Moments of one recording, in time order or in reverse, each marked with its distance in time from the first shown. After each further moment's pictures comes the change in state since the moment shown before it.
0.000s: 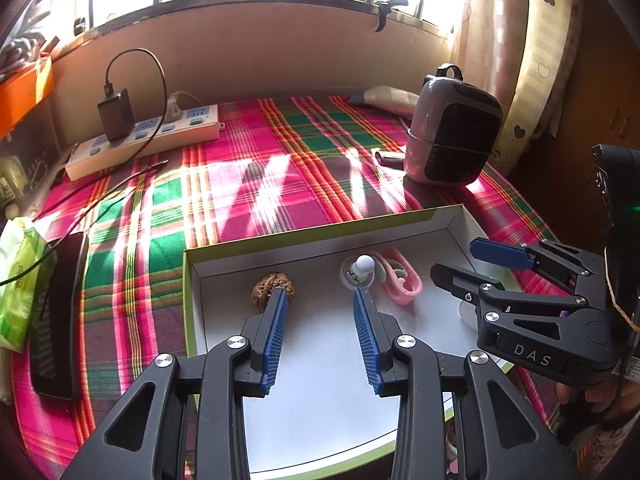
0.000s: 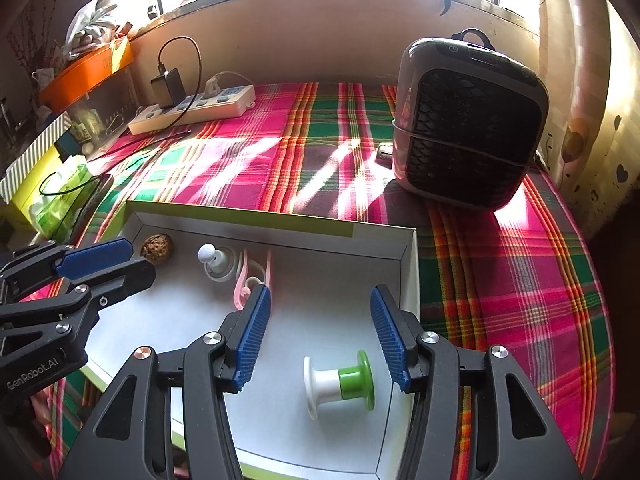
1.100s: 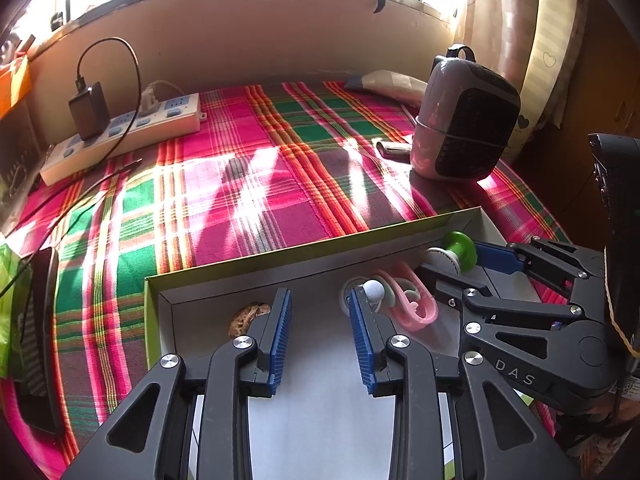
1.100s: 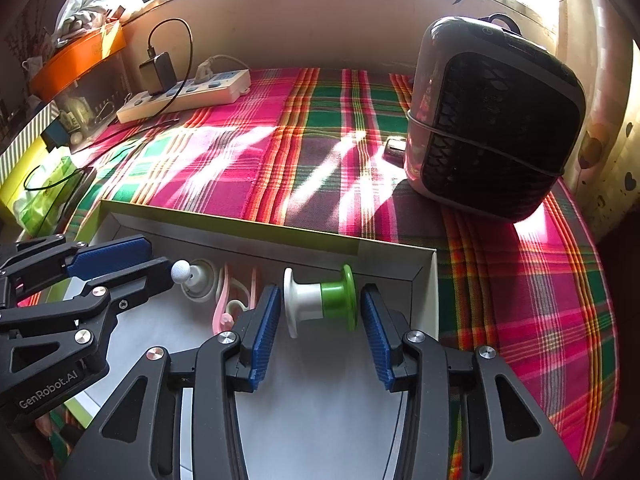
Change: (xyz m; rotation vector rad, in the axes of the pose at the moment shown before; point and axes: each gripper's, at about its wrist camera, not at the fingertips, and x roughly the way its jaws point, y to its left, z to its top) left arm 0.042 -0.004 0.016 0.012 0.052 -0.016; right arm 0.033 -0.002 0.017 -0.025 0.054 -0.011
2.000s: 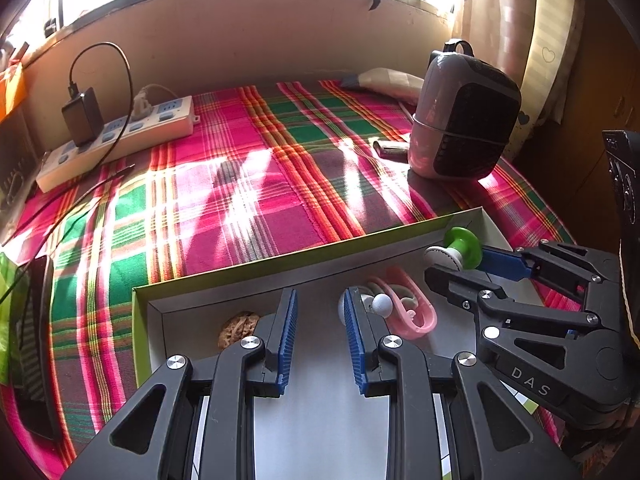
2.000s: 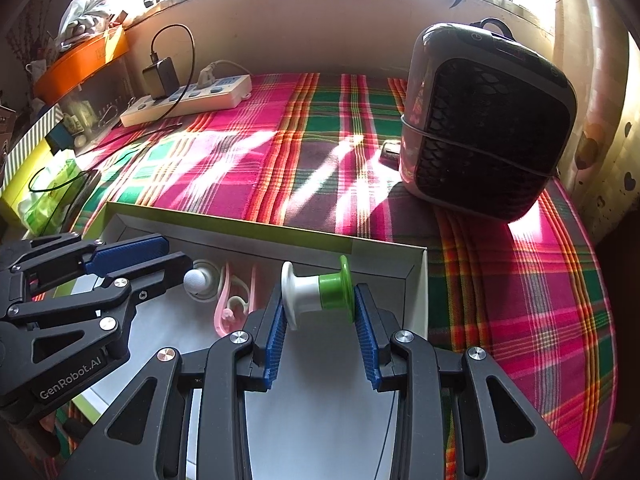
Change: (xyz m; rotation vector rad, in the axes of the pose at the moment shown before) left arm 0.006 -0.006 0.004 0.013 0.003 0.005; right arm -0.003 -0.002 0.000 -0.007 -0.010 0.004
